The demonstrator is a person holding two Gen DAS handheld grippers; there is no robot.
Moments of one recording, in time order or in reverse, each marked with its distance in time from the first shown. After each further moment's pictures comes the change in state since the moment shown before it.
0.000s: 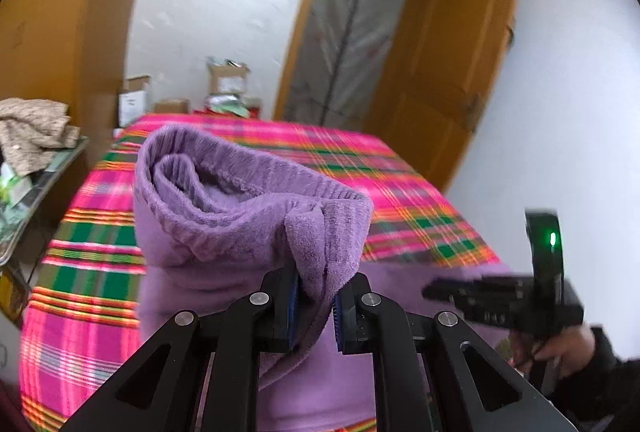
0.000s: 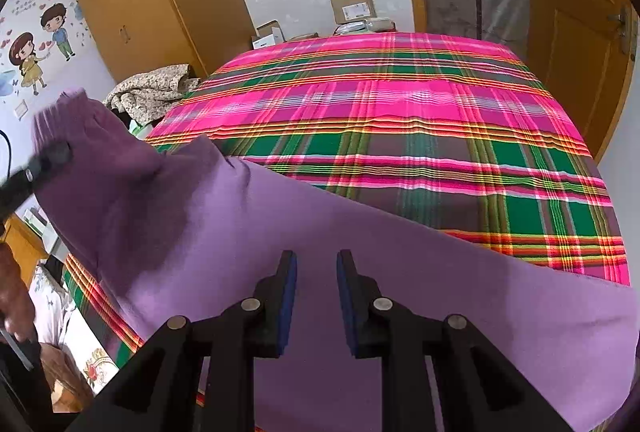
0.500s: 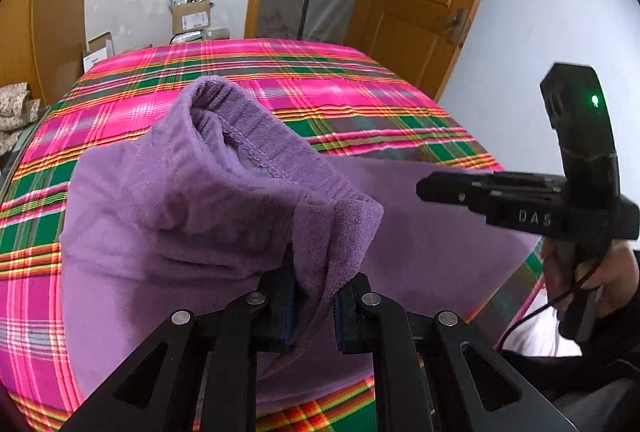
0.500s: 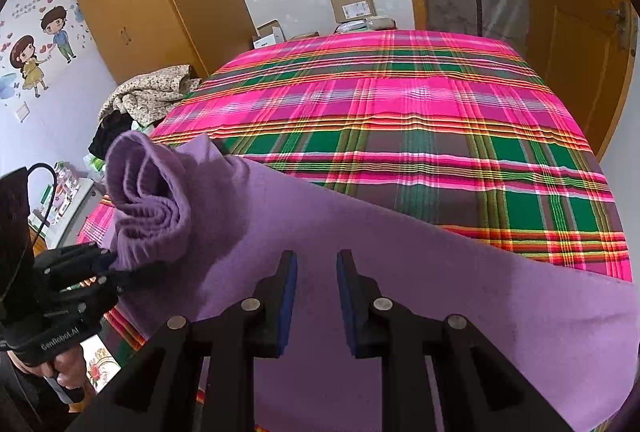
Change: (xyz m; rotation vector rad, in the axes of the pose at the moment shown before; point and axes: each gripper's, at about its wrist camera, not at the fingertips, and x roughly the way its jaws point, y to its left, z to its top) left arm 0.061 -0.029 -0.054 0.080 0.230 -0.014; right arm -0.001 -0.003 -0.002 0.010 0.000 0.019
